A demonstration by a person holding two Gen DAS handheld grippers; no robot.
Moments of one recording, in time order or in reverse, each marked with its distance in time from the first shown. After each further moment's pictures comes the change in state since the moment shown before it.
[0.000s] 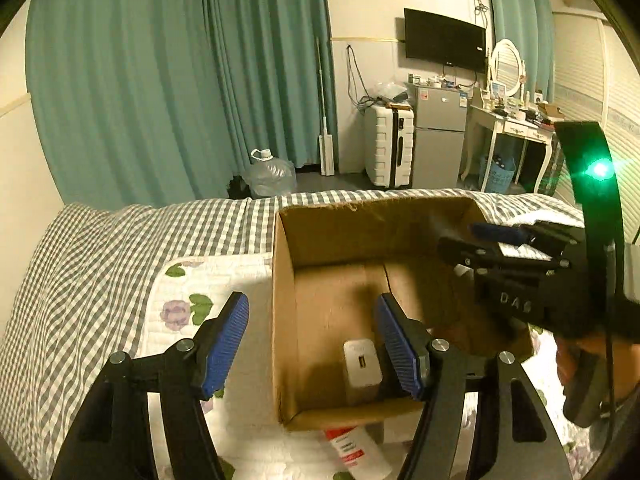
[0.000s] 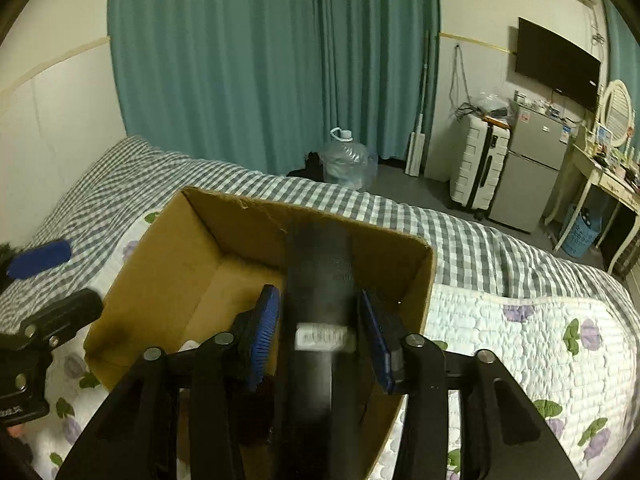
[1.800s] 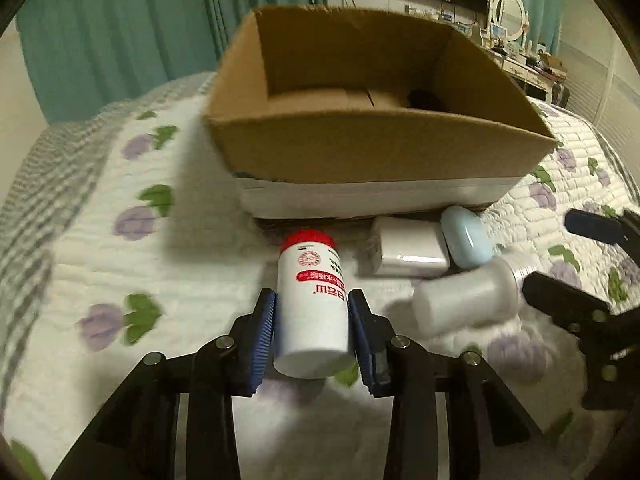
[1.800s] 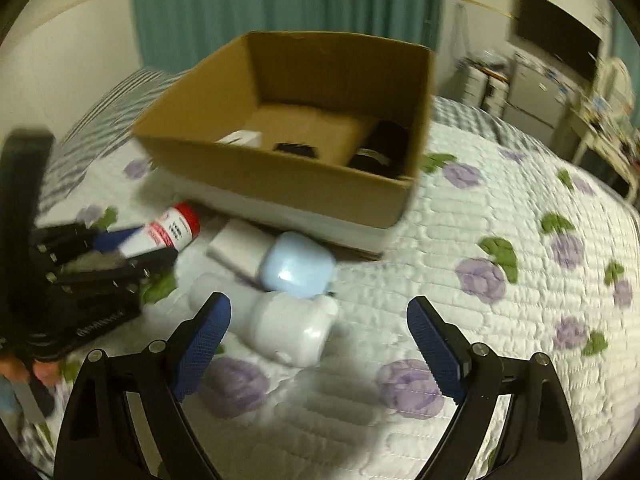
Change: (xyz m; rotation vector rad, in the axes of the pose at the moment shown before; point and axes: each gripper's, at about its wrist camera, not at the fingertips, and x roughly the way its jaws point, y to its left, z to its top) left arm 0.002 -0.023 -0.156 -0.007 0.231 -0.015; right arm -0.050 0.048 -0.151 -0.122 0.203 0.010
